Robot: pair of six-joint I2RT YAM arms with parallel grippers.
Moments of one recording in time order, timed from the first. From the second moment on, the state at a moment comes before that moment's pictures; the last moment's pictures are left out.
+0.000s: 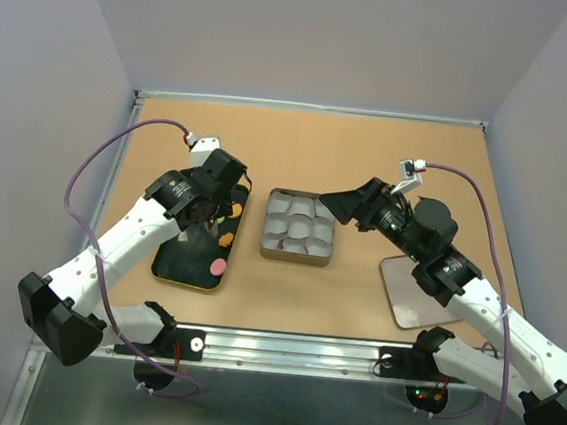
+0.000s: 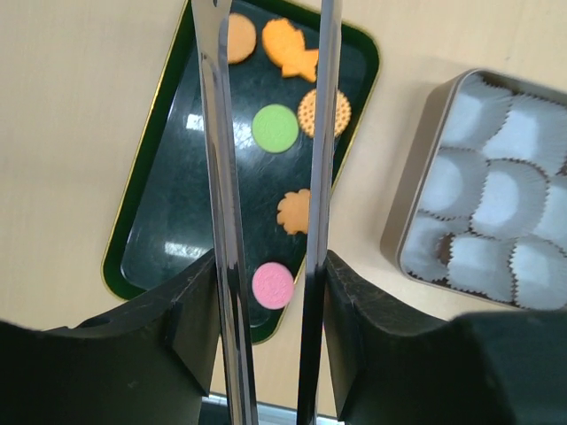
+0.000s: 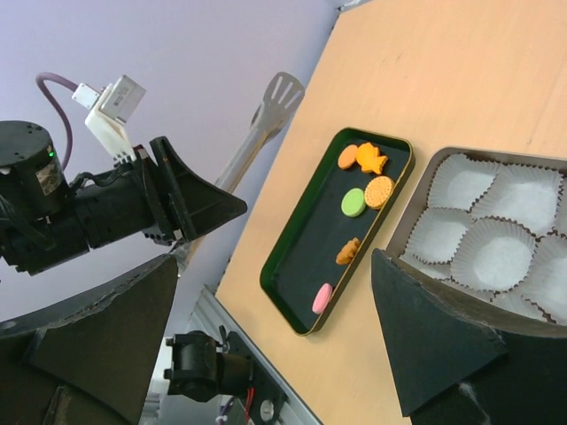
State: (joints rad) left arm -0.64 1.19 1.24 -1.03 -0.54 -0.69; right arm 0.66 0.90 0.75 0.13 -0.09 0.86
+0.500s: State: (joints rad) left arm -0.61 1.16 1.02 -1.05 -0.42 -0.73; right arm 0.66 0.89 0.74 0.09 -0.09 0.86
